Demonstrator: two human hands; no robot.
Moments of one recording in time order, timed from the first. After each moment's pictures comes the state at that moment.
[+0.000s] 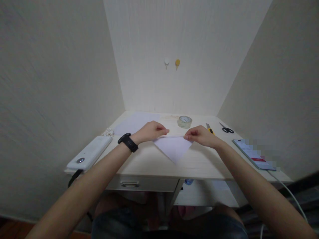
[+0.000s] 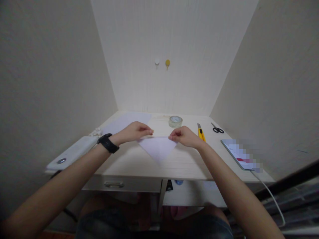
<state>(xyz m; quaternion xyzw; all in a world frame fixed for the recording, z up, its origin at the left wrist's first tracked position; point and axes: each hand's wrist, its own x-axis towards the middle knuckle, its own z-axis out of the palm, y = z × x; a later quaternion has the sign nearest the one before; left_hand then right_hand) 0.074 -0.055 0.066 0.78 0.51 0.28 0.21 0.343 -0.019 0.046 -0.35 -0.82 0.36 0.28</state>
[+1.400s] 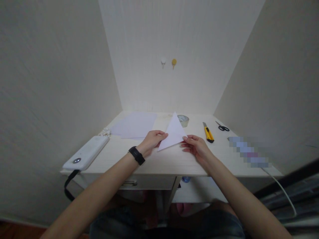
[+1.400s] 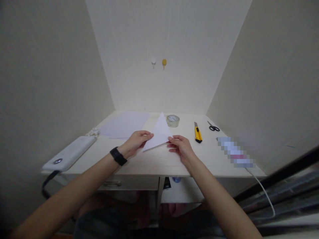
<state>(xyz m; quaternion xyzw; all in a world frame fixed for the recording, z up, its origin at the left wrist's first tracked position) 0.116 -0.070 0.011 0.50 0.52 0.48 0.51 0.321 -0.051 -0.014 -0.42 -0.42 0.63 0.50</state>
